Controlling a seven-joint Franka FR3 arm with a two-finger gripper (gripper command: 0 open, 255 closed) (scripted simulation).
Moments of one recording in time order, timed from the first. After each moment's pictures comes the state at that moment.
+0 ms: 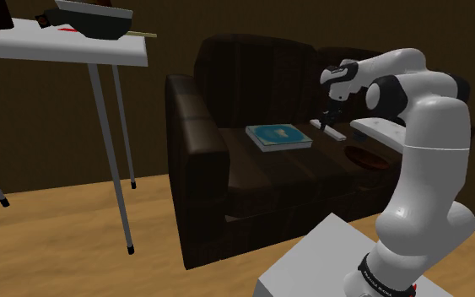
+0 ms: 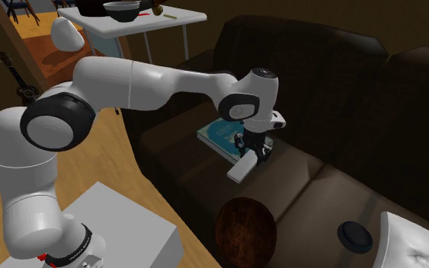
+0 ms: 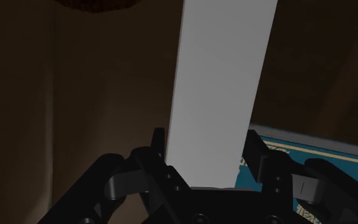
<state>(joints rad) -0.38 0.41 -0.44 -1.51 0.18 1.89 -0.70</state>
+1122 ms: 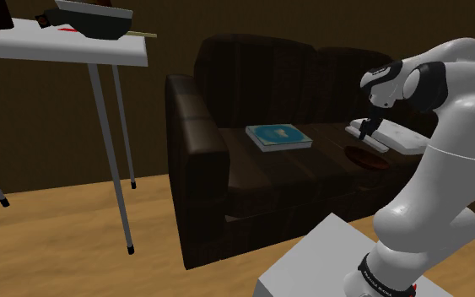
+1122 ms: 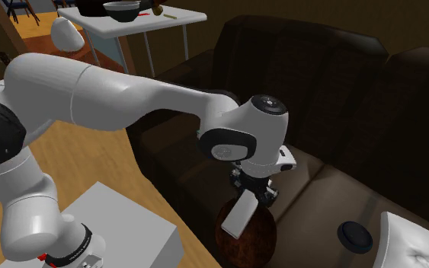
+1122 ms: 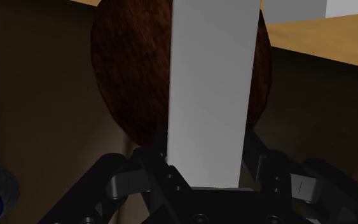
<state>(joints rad) -0.49 0.17 -0.56 -1.80 0.10 1.96 -0.93</state>
